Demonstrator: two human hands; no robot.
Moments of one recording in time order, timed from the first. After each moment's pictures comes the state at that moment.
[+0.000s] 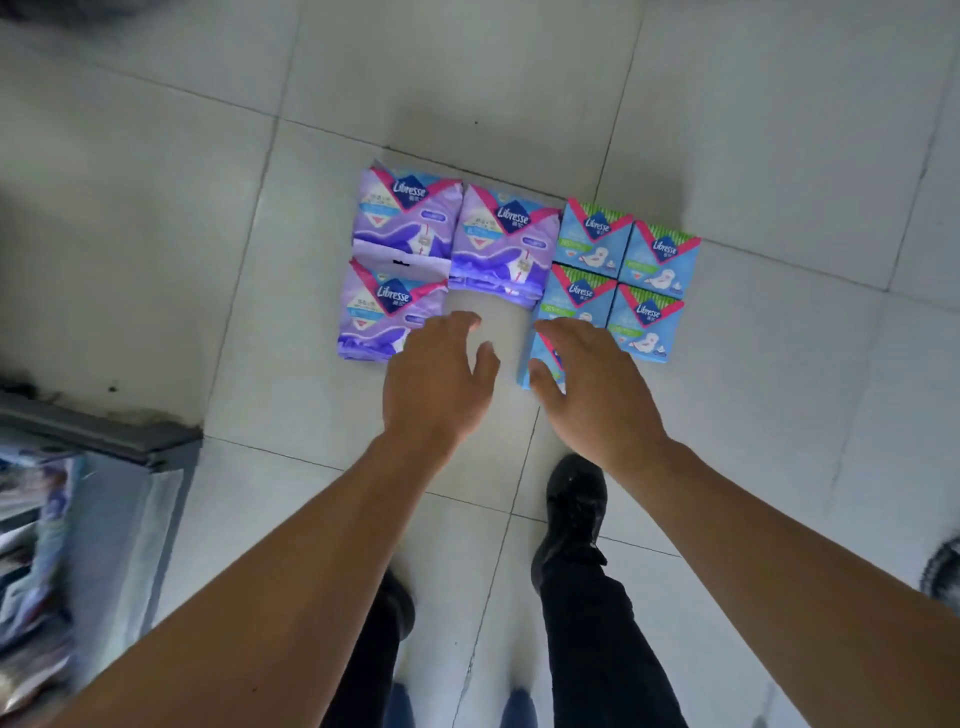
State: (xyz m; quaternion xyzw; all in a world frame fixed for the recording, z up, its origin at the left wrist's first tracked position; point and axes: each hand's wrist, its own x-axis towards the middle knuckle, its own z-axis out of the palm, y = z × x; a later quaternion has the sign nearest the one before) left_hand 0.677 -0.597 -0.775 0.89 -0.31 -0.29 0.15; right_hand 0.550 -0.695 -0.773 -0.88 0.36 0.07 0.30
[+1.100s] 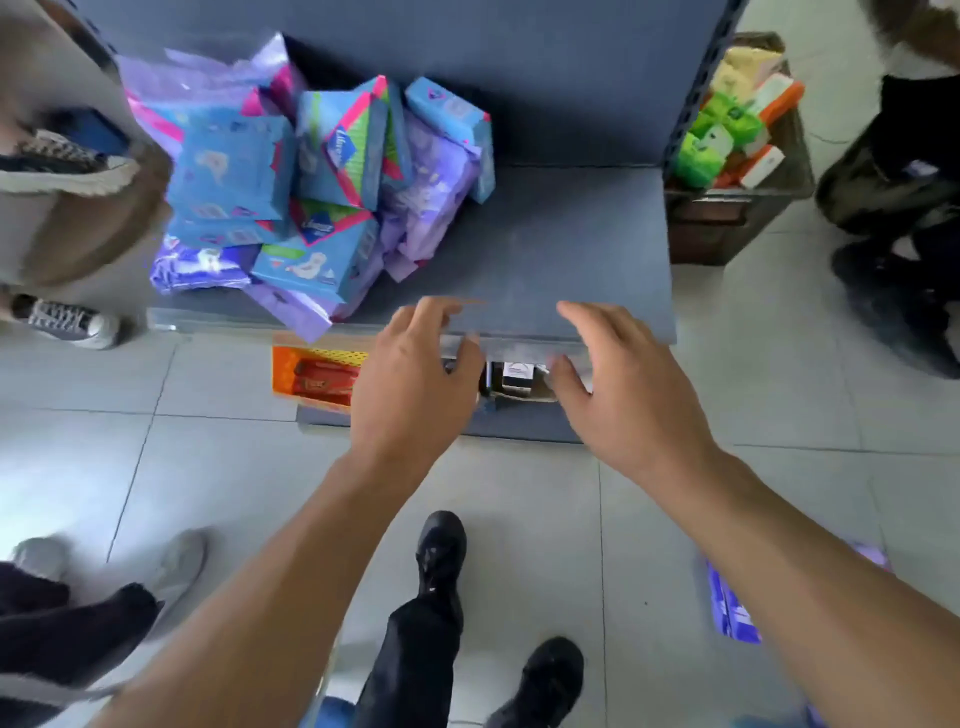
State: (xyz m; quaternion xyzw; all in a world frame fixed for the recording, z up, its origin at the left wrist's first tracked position) left_hand 0.732 -0.034 -0.469 0.90 0.31 0.10 0.28; right_hand 0.815 -0.193 -0.481 -0.91 -0.32 0.04 0.27
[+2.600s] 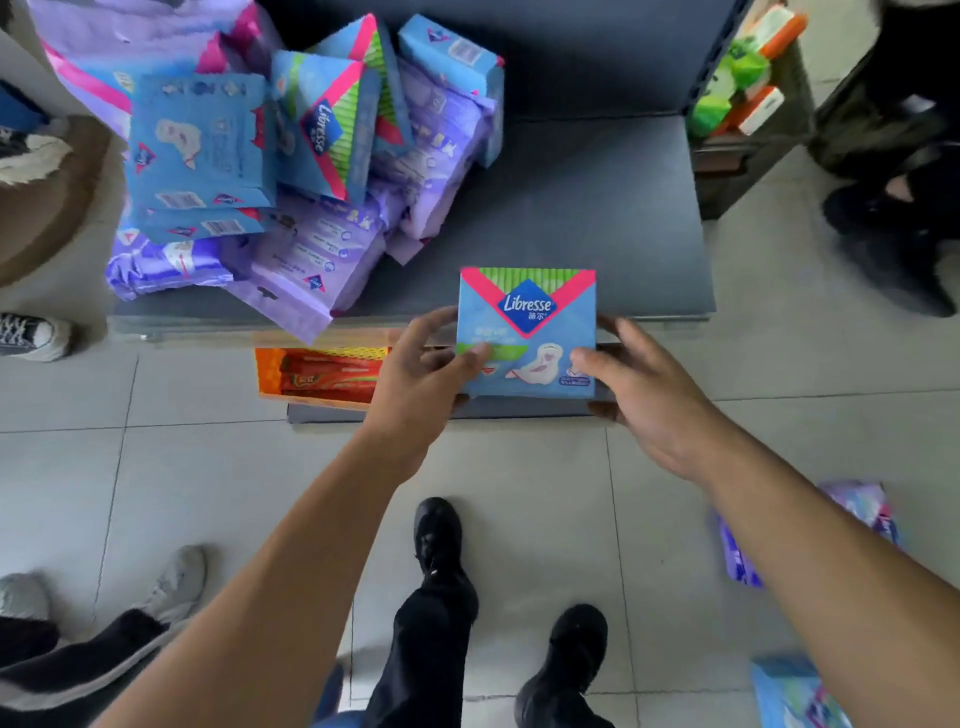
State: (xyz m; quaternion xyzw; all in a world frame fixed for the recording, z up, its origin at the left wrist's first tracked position) left_hand 0.724 0.023 -0.525 0.61 0.36 -0.02 0.71; right_hand 0.813 -0.156 -0.537 -0.70 0.02 0.37 0.61
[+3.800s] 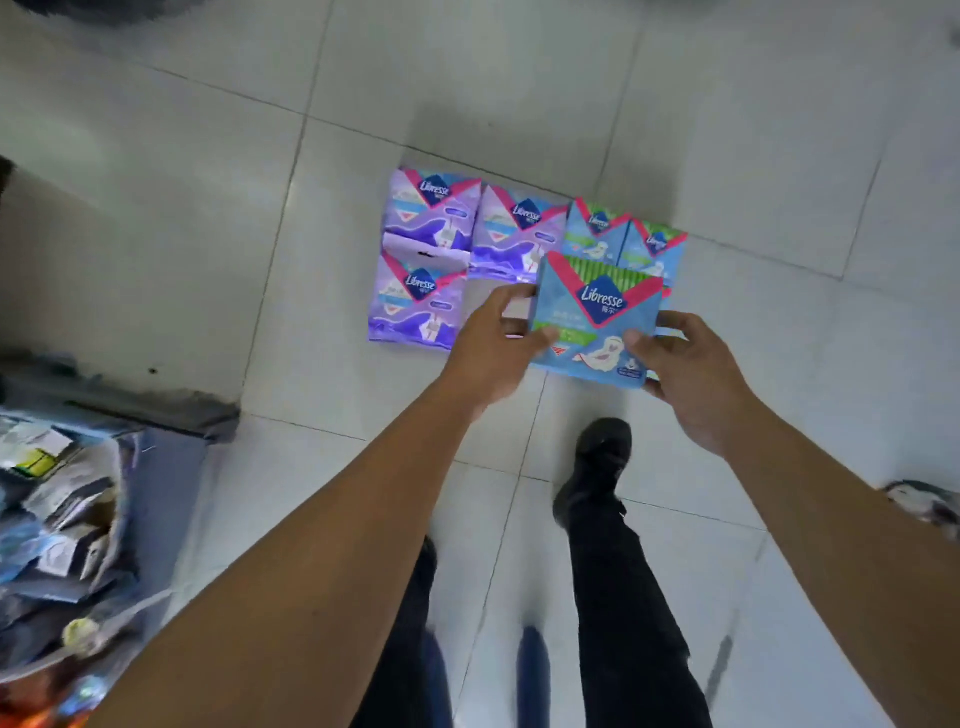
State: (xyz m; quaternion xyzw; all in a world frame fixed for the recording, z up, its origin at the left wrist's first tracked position) left_hand 0.711 -0.589 -0.695 0.69 -0.10 -0.57 0.43; right_hand 0.551 -0.704 -0.671 -0.47 0.63 -0.02 0.62
